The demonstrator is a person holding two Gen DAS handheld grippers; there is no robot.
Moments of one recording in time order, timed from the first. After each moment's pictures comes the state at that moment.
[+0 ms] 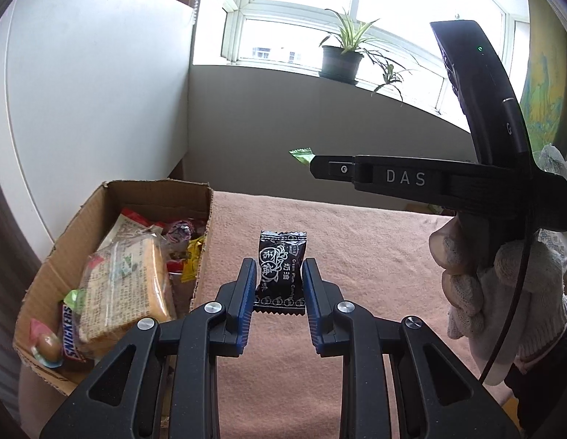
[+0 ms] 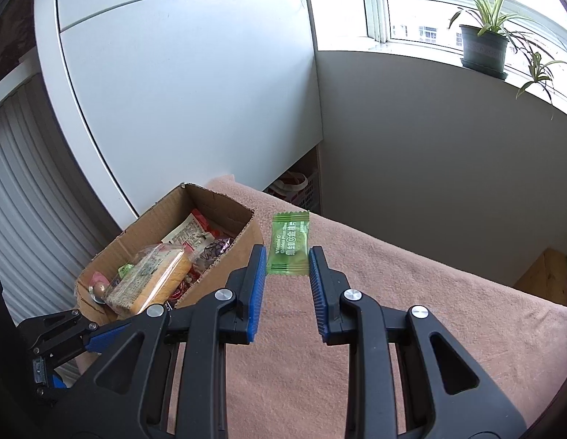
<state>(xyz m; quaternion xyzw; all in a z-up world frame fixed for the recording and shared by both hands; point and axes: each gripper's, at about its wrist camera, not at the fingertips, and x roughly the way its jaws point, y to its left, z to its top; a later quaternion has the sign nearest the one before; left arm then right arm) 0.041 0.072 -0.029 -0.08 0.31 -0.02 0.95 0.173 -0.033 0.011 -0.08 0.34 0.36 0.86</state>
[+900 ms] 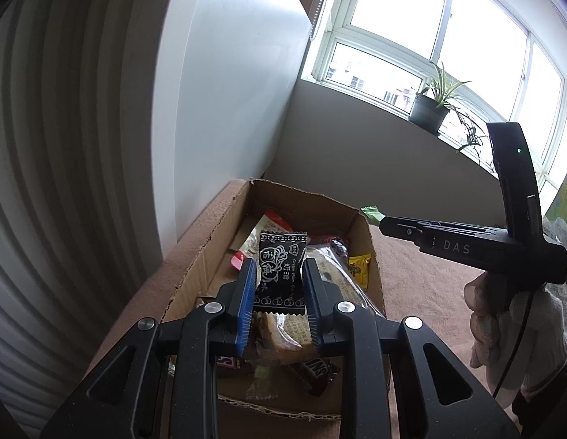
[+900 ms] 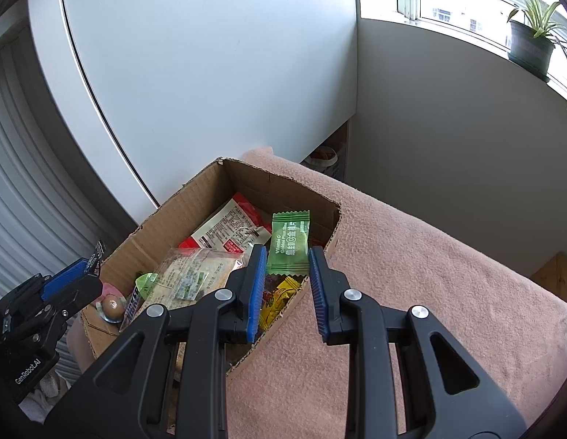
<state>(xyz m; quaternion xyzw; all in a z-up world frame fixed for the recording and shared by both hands) 0.008 0.211 -0.036 -0.17 0.29 0.09 0.94 0.162 0.079 -0.022 -0.12 0.39 0.36 0.84</state>
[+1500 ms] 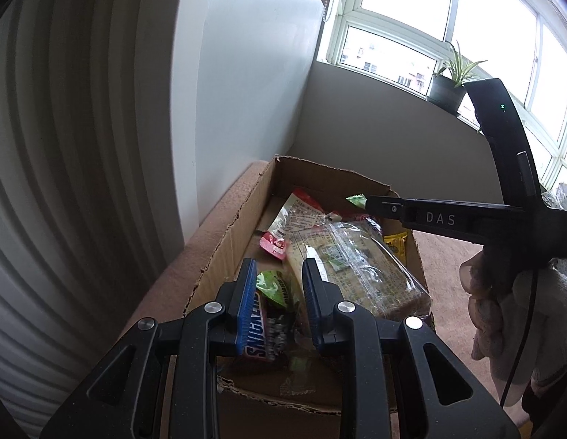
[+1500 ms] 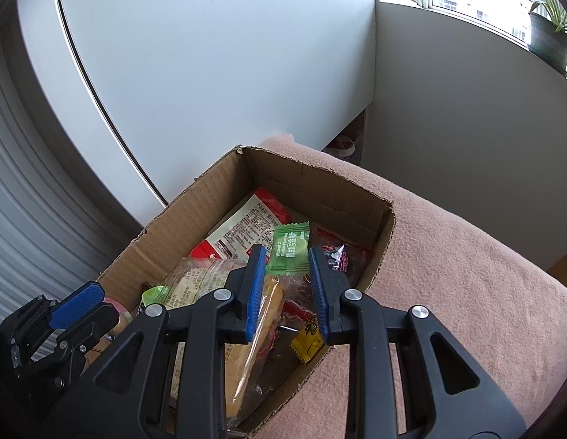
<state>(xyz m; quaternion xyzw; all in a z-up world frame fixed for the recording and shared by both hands) 0.012 0.218 -0.054 -0.14 0.31 0.12 0.93 0.163 0.119 -0.048 -0.12 0.41 0.37 0.82</state>
